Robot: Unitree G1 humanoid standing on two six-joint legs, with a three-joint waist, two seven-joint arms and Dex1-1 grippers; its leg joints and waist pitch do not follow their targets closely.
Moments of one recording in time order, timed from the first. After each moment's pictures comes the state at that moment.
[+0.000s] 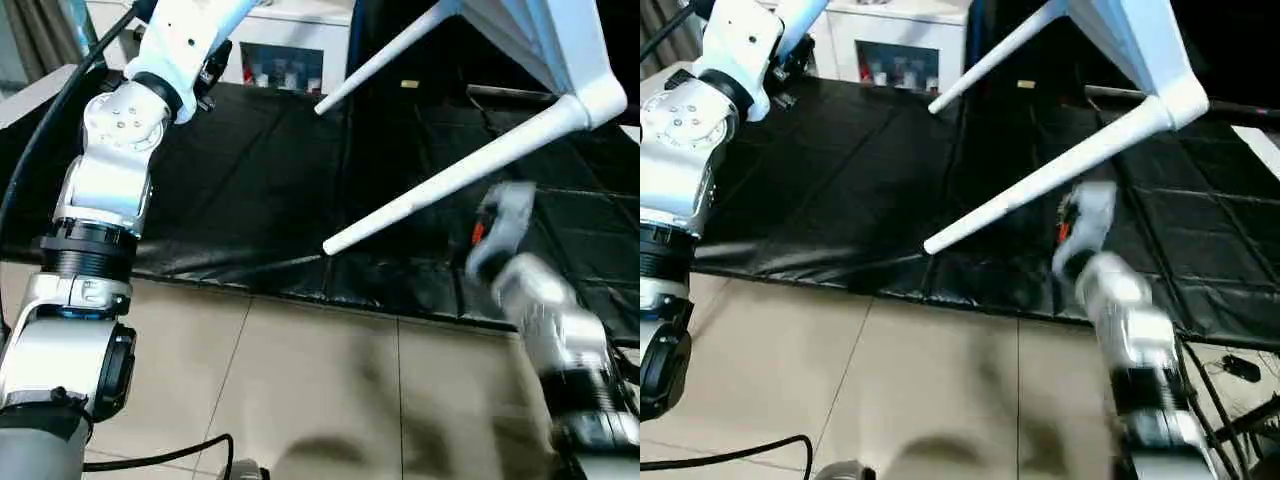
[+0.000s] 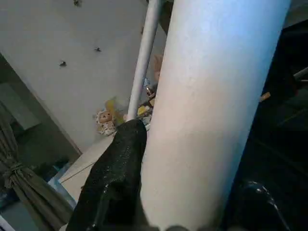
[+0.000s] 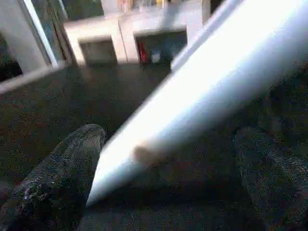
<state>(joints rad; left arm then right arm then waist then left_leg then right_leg) -0.99 0.45 -0.01 0.51 0.16 0.10 -0.32 -0.52 -0.28 -0.13 0.45 0.46 0.21 0.43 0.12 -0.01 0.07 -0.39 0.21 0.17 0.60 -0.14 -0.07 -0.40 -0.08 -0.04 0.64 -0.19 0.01</state>
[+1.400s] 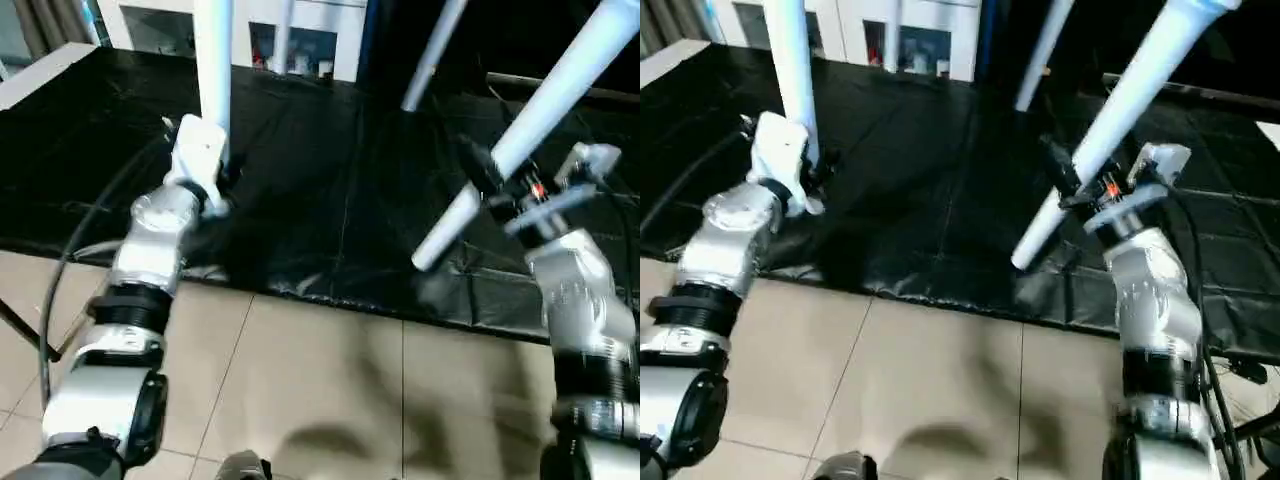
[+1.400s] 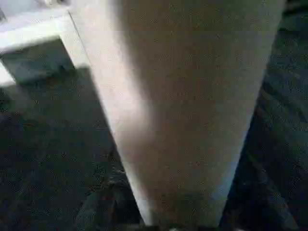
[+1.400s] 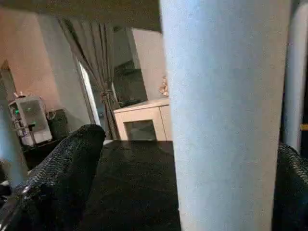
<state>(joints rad) -0.80 0.28 0.06 0.75 0.08 0.09 -0.30 -0.48 -0.23 -0.29 0.26 0.59 0.13 0.66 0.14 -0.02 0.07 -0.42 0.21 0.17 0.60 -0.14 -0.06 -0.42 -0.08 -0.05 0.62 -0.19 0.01</state>
